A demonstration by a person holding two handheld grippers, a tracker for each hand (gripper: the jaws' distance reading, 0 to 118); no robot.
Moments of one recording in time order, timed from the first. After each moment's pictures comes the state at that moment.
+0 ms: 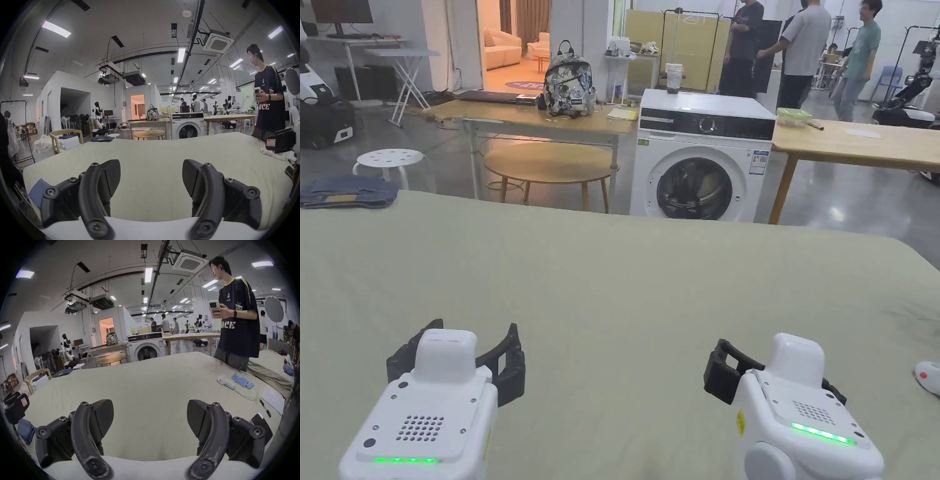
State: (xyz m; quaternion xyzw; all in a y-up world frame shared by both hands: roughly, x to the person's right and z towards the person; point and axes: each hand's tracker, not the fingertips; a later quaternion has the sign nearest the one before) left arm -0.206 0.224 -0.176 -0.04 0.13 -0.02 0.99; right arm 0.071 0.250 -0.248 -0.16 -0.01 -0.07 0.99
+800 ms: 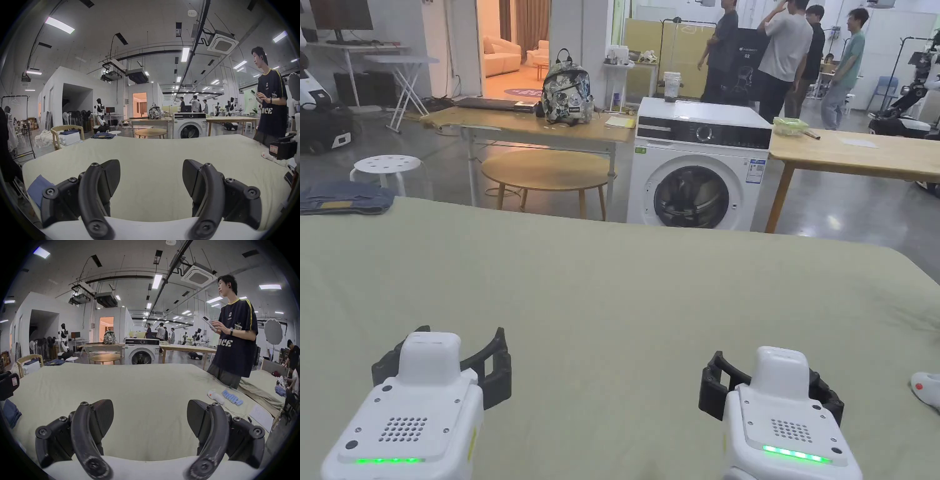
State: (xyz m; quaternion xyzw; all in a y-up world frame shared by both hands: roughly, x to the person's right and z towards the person) left arm -0.213 0.229 -0.183 -0.04 0.14 0.00 0.99; right arm 0.065 0.243 -0.246 -0.12 -0.04 0.02 0.99
